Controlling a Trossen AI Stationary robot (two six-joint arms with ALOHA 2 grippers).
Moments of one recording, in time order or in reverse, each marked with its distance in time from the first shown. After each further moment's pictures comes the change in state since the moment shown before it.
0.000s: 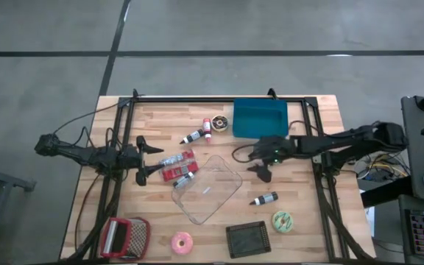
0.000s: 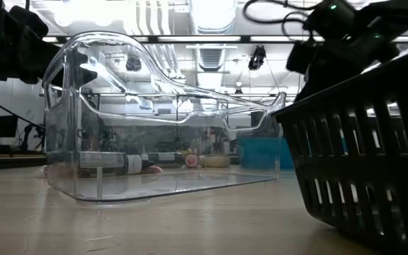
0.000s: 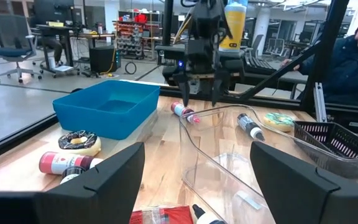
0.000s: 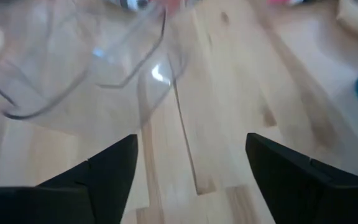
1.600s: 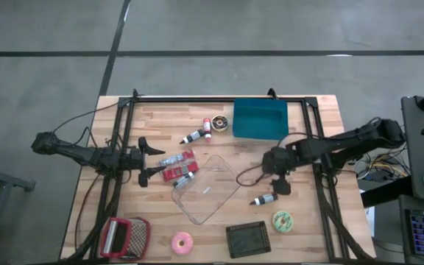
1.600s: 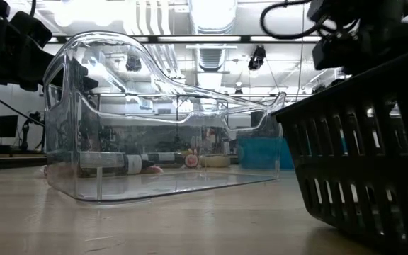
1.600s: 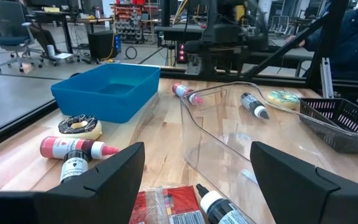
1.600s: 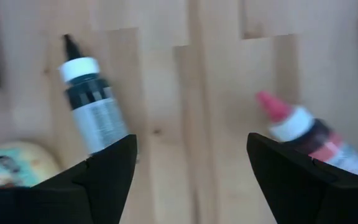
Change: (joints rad) left arm 0.000 0.084 0.001 -0.002 0.004 0.004; right arm 0.211 0.005 0.229 -0.727 -0.013 0.012
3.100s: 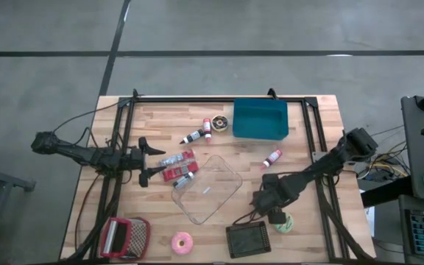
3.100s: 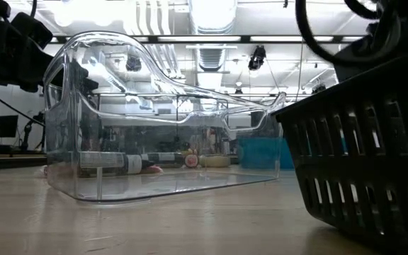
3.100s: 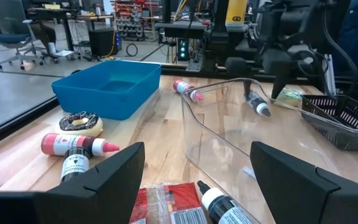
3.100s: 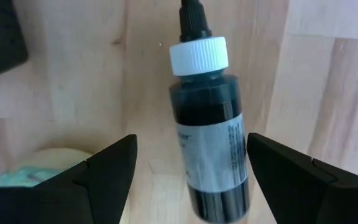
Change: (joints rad) left arm 0.000 0.014 0.000 0.000 -0.003 -0.004; right arm 0.361 0.428 0.208 -0.006 0.103 0.199
